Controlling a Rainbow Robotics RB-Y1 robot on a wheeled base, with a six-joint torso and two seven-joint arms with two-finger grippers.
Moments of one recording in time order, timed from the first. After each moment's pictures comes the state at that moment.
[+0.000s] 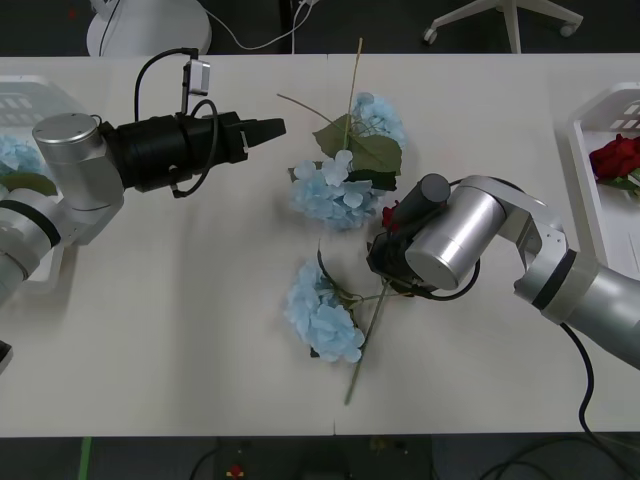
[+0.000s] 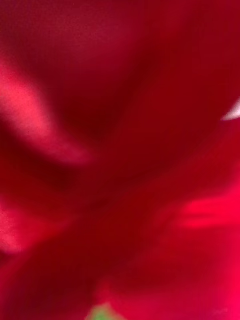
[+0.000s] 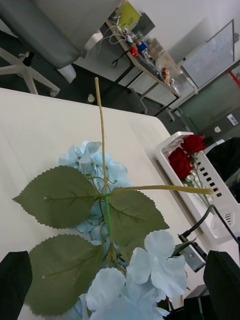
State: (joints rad) right arm -0.70 -0.56 0.85 -1.46 -0.65 1.16 0.31; left arm -0.80 0.57 -0.50 -0.86 2.38 0.82 -2.69
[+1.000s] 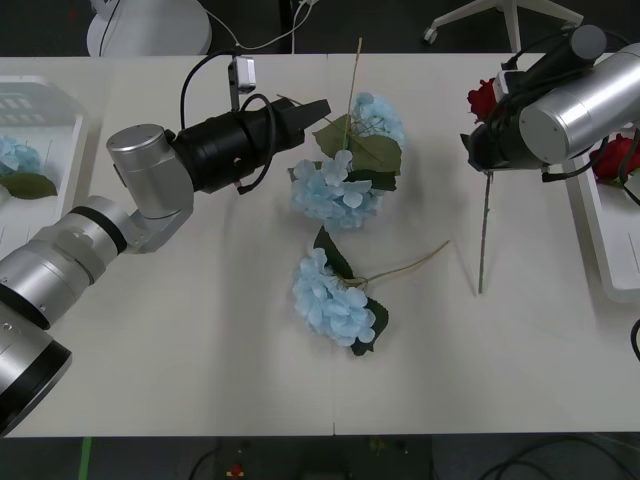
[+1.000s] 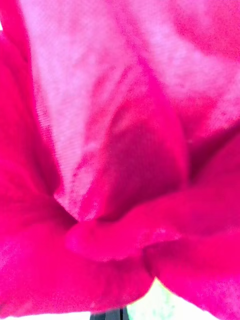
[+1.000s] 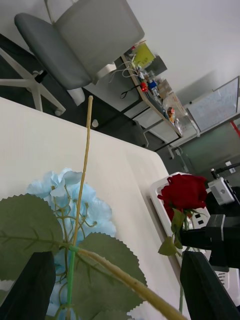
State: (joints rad) right arm -0.80 -0.76 0.50 -1.37 -0.62 1.18 1.12; left arm -0.83 0.42 -0.55 -0.86 2.52 0.56 -2.69
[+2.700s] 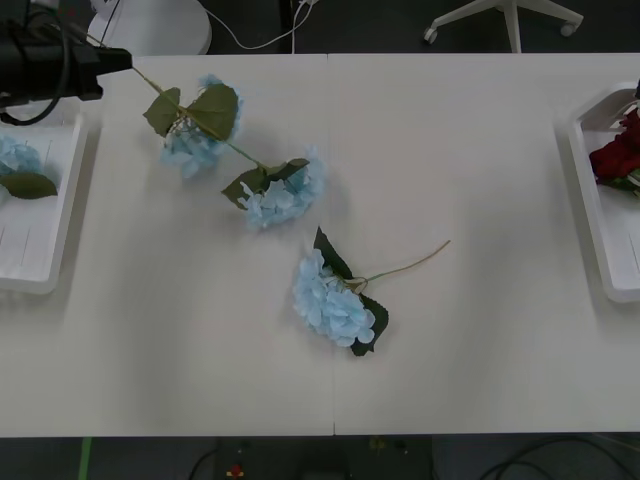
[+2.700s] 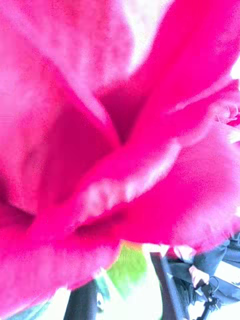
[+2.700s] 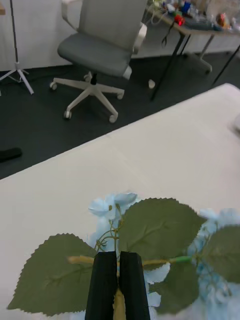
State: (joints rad) right arm -1.07 -0.77 0.62 -0.41 -0.27 0.90 1.86; left arm -0.83 0.88 -0.19 -0.91 1.94 1.02 -2.69
